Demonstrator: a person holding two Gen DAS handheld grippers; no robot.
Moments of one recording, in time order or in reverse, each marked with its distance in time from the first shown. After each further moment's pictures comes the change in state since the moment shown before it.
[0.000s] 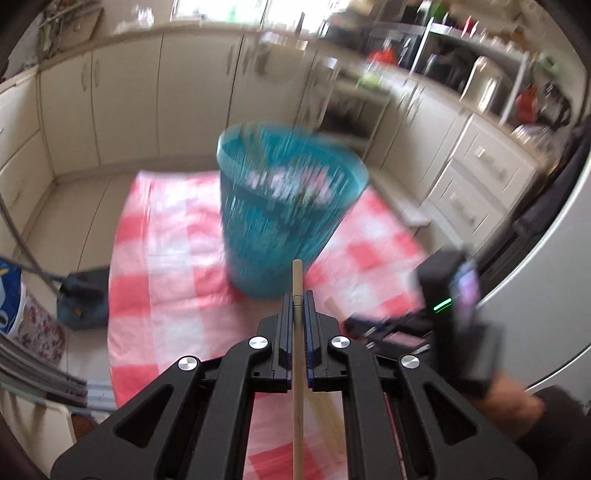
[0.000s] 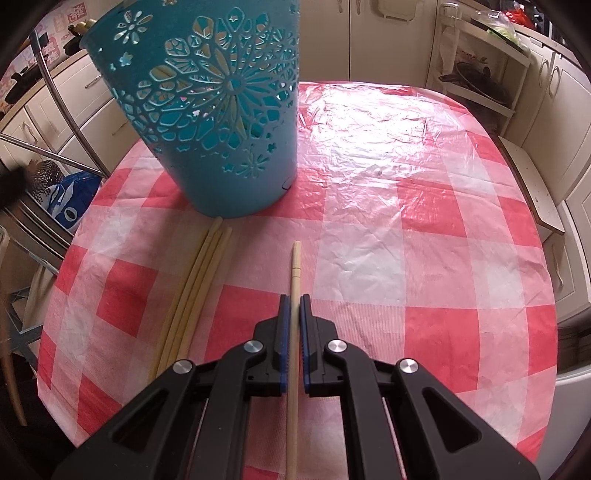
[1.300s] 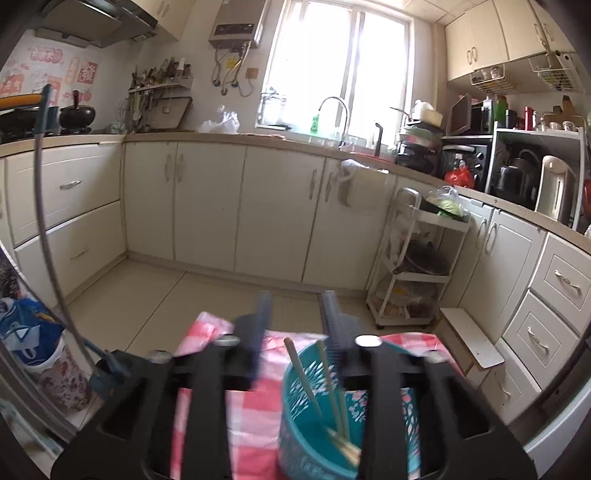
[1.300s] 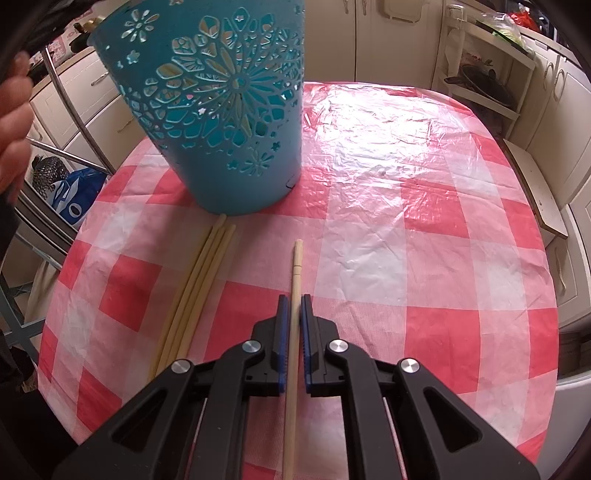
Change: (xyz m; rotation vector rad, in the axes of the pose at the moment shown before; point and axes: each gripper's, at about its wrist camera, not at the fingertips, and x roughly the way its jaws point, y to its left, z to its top) left arm 0.032 0.022 0.084 -0.117 -0.462 0.368; right arm -0.002 -0.002 -0.001 -0.022 0.002 0.021
